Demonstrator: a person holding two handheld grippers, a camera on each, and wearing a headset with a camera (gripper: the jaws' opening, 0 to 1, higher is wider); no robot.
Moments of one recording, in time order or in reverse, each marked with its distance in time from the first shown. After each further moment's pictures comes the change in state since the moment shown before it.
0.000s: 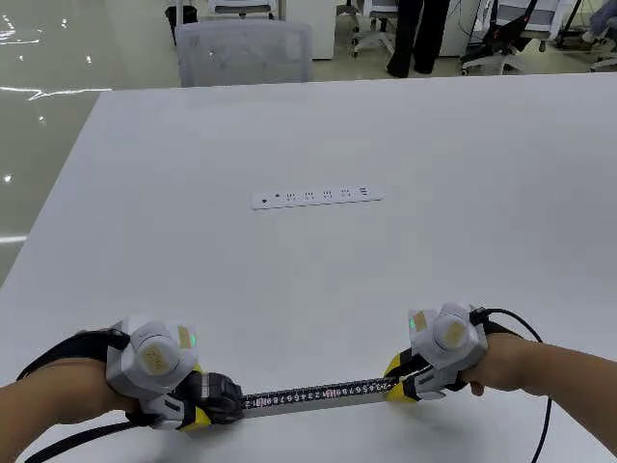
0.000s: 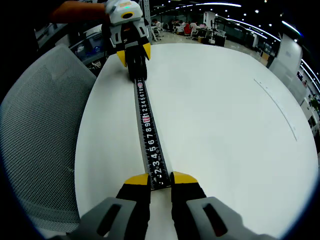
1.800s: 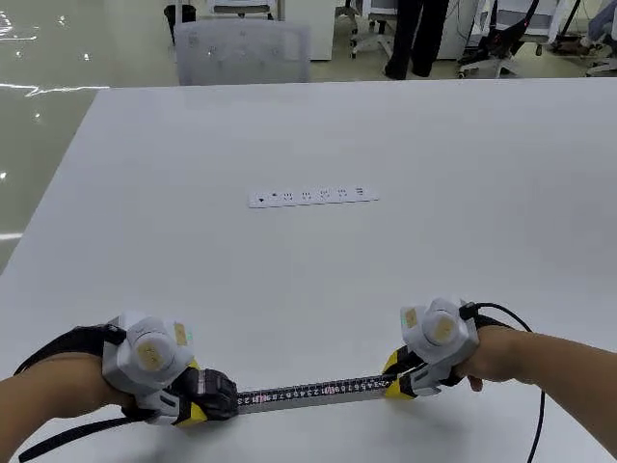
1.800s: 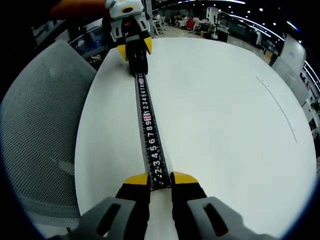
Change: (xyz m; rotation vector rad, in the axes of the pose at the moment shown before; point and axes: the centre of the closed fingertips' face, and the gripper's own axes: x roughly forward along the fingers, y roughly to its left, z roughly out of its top) left arm 0.002 0.000 0.000 0.020 -0.007 -0.004; right arm 0.000 -0.001 -0.004 -0.033 0.070 0.015
